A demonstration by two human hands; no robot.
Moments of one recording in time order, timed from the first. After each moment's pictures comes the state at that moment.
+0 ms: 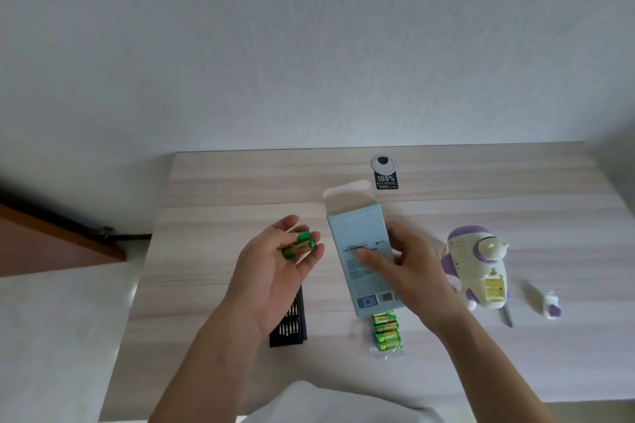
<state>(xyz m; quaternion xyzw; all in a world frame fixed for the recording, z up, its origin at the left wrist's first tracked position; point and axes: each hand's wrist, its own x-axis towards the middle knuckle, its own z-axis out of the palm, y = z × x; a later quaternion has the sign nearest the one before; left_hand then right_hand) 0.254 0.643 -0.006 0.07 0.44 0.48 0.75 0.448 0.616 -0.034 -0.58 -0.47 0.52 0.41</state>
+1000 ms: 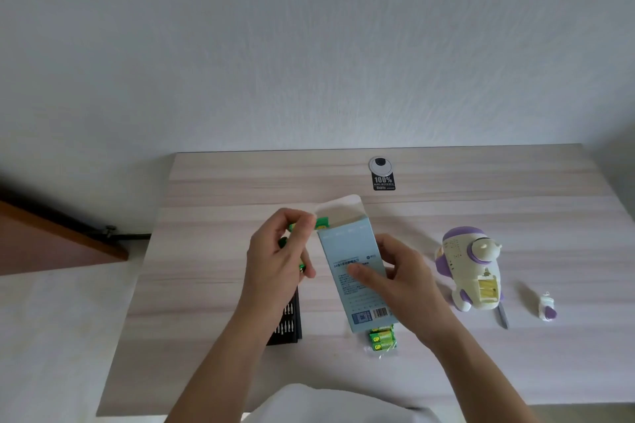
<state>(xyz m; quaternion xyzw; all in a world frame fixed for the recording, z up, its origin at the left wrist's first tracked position) 0.274 0.631 -0.002 0.46 0.60 0.42 0.50 0.452 0.599 -0.039 -0.60 -0.49 0.53 0.36</state>
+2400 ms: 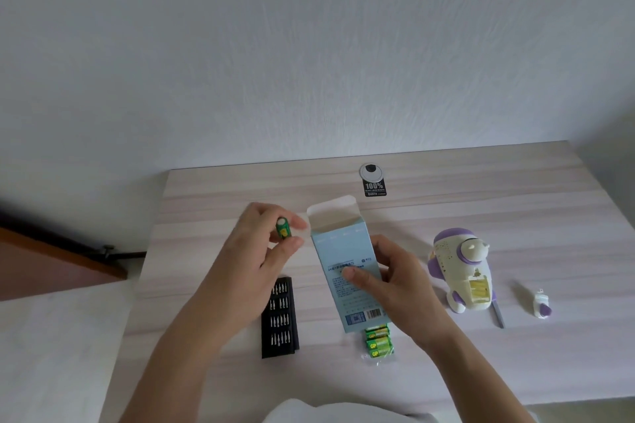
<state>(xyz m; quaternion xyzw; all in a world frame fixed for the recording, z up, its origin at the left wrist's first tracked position) 0.249 0.637 0.036 0.72 0.54 0.27 0.34 0.461 0.598 -0.032 -0.56 -0.46 0.56 0.41</state>
